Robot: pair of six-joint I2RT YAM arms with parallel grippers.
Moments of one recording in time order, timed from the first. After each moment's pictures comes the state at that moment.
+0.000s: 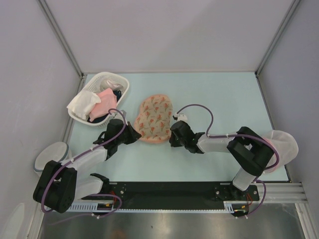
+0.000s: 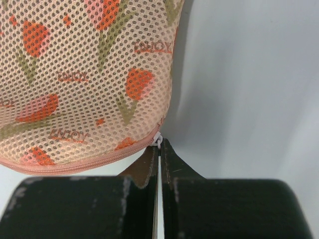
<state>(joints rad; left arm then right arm) -0.37 1.16 0.41 0.10 0.13 -0.67 0.86 1.68 0.76 0.14 0.19 0.66</state>
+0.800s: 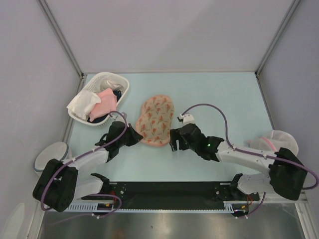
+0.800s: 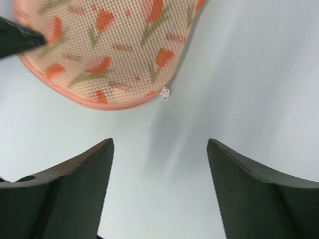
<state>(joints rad) -0.41 1.18 0.38 0.16 0.12 -0.74 0.95 1.31 0.73 -0.13 0.28 0.53</state>
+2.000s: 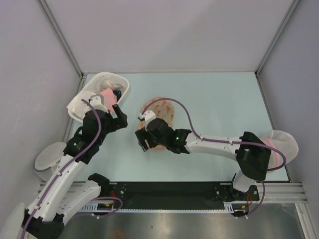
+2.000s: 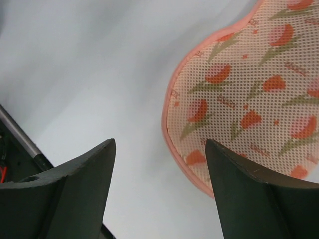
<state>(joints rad) -0.42 0.77 0.83 -0.54 -0.26 -0.52 1.13 1.62 1.16 -0.13 0.19 0.35</state>
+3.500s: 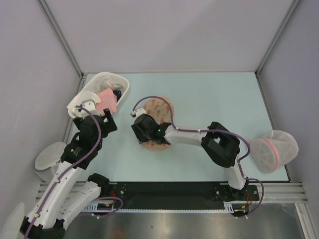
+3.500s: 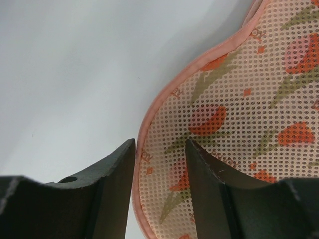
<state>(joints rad) -0.40 0.68 0.81 -0.62 -0.57 -0.38 1.06 2.03 1.43 -0.15 0.19 0.37</state>
